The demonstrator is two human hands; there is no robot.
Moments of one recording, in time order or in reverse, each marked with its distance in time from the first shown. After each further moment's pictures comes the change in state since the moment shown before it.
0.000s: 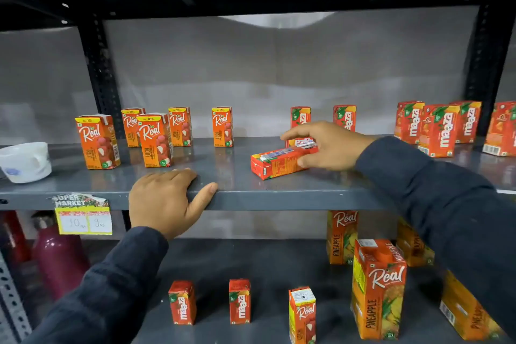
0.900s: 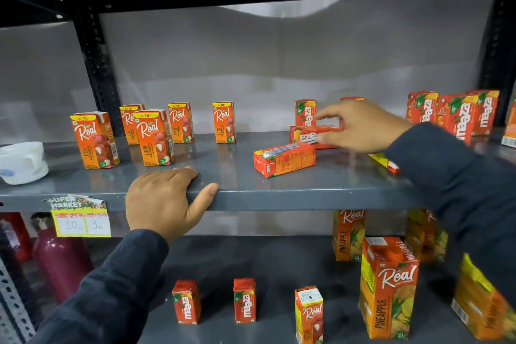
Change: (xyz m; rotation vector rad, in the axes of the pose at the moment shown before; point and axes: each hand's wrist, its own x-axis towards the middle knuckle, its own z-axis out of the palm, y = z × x) left_hand 0.000 0.000 0.004 0.059 0.114 0.010; right_hand -0.007 0.016 -0.021 -0.197 0.192 0.131
